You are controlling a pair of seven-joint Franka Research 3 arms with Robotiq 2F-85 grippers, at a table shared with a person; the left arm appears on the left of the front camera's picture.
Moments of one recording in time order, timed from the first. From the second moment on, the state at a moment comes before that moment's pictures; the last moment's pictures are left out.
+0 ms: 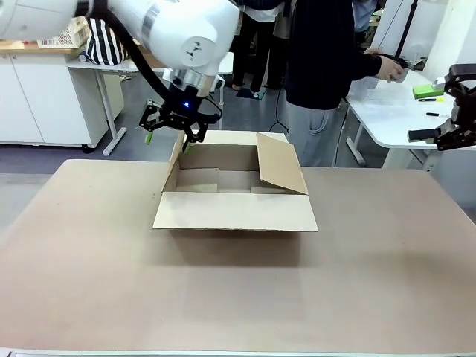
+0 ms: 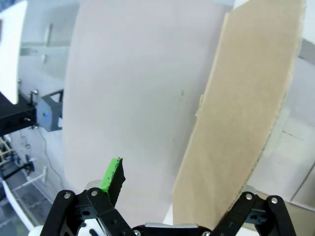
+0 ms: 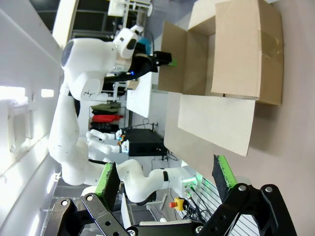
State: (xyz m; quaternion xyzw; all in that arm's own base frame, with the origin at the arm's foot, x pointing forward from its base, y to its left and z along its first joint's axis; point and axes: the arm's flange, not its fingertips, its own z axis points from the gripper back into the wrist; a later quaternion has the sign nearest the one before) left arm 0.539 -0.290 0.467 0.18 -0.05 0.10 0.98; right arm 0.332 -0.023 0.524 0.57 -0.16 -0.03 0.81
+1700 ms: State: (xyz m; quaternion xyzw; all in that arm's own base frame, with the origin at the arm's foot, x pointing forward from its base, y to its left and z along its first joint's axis) left arm 0.518 -0.090 0.416 -0.20 -0.06 0.14 0.97; right arm 0.332 -0.024 0.524 0.57 -0.16 -0.03 0.81
